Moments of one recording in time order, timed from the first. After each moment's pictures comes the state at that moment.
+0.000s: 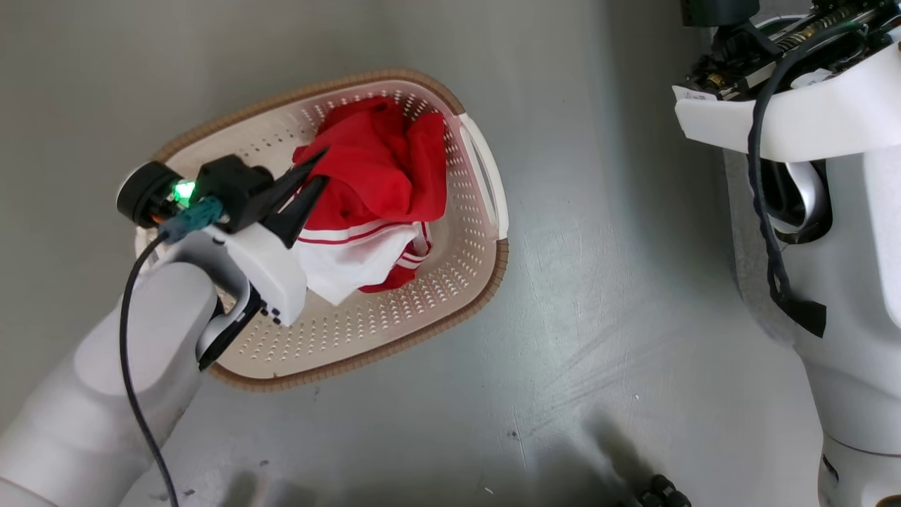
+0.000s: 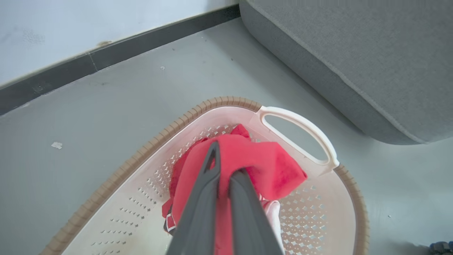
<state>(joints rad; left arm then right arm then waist) -0.88 0.34 -0.83 0.49 -0.60 -0.13 -0.19 -0.86 -0.06 0.18 -0.07 0.07 0.12 -0.26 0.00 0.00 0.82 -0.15</state>
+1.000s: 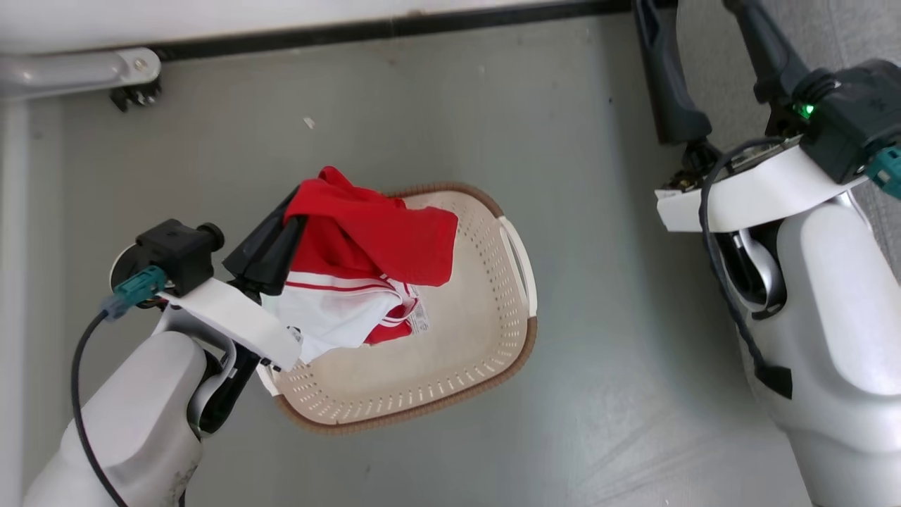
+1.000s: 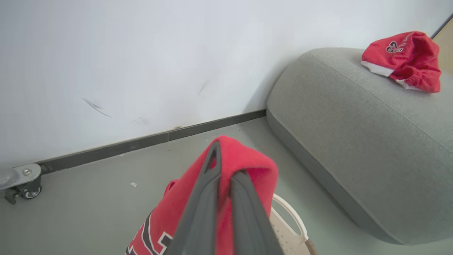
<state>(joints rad) -0.63 0.33 -0.62 0.32 -0.71 -0.09 -0.25 -0.67 -0.06 0.14 0.05 0.02 0.12 -0.26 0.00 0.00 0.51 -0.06</state>
